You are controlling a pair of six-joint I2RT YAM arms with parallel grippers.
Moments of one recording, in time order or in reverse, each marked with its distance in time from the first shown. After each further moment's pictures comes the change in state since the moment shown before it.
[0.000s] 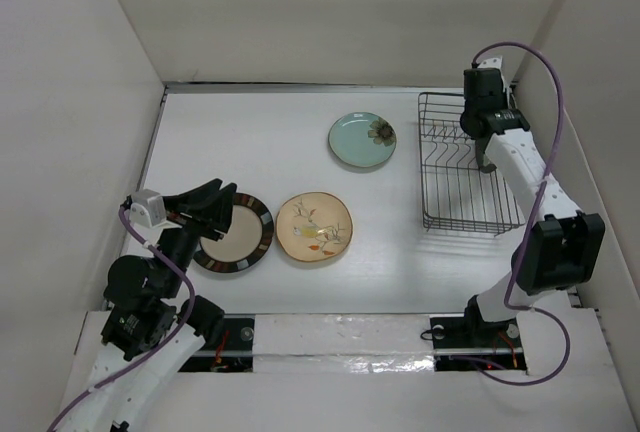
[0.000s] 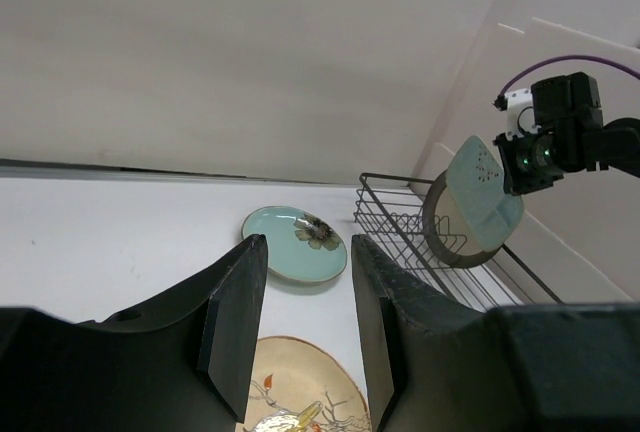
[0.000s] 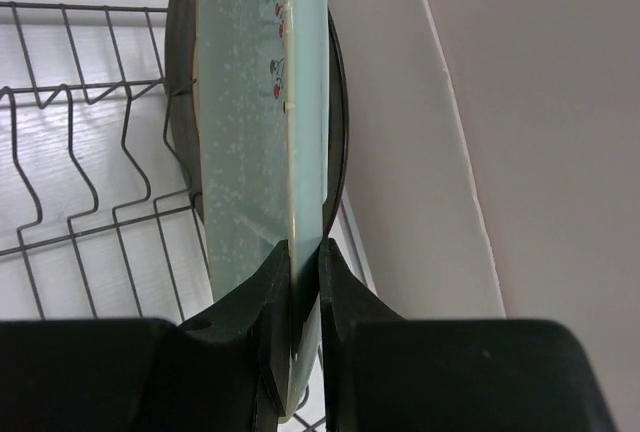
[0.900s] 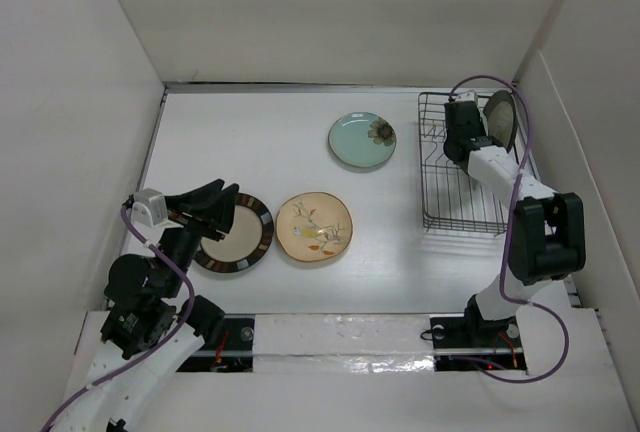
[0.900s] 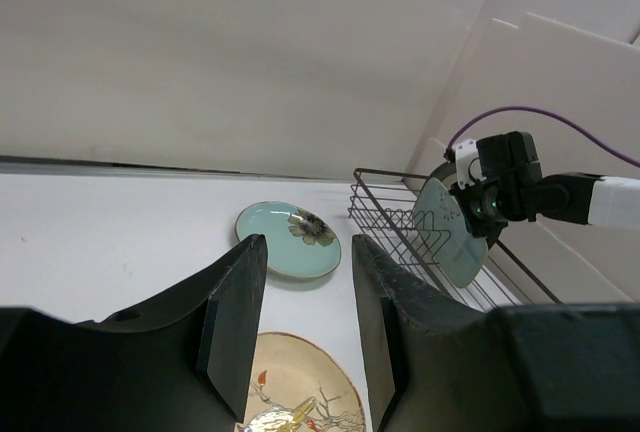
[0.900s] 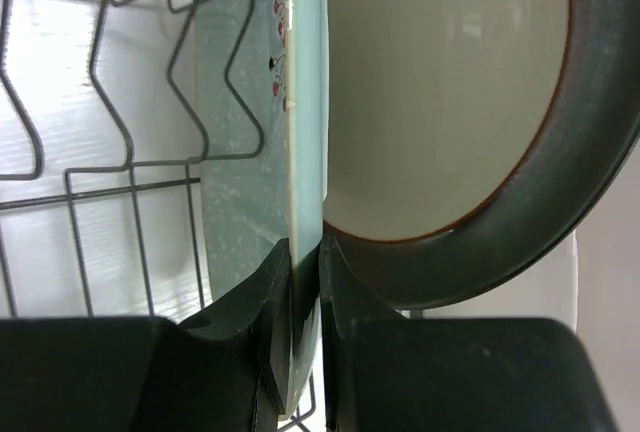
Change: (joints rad) left arm -0.037 0.004 0.000 -0.001 -0.021 0.000; right arm 0.010 0.079 -0.283 0.258 -0.031 -0.081
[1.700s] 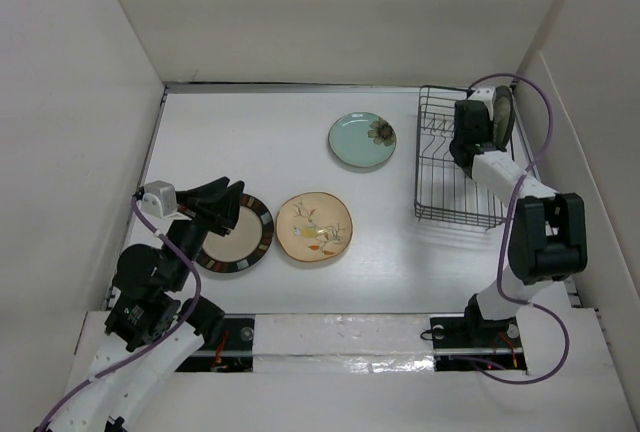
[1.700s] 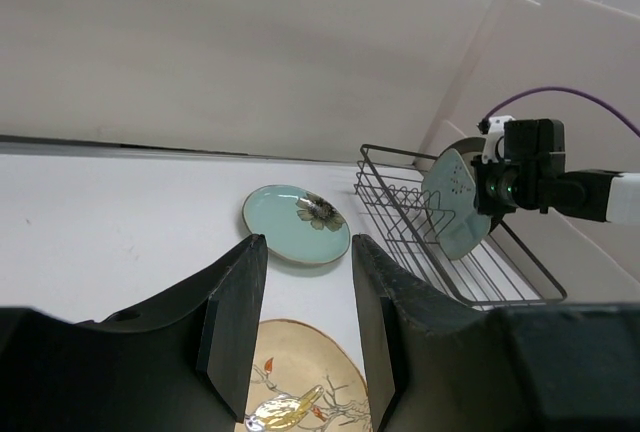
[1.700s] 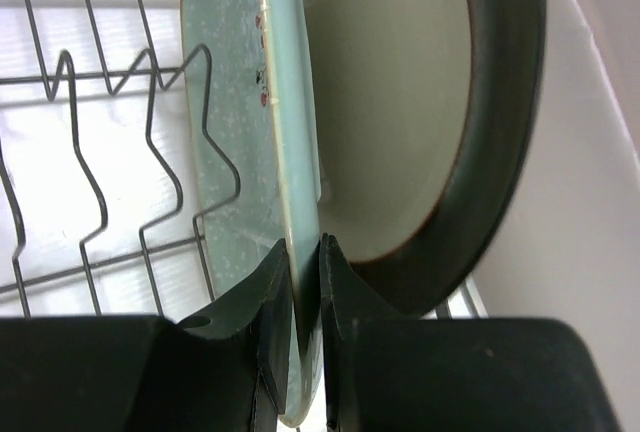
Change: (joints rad) left arm 0.000 0.053 0.000 -0.001 -0.005 0.000; right arm -0.045 -0.018 -0.095 0.269 -0.009 0.180
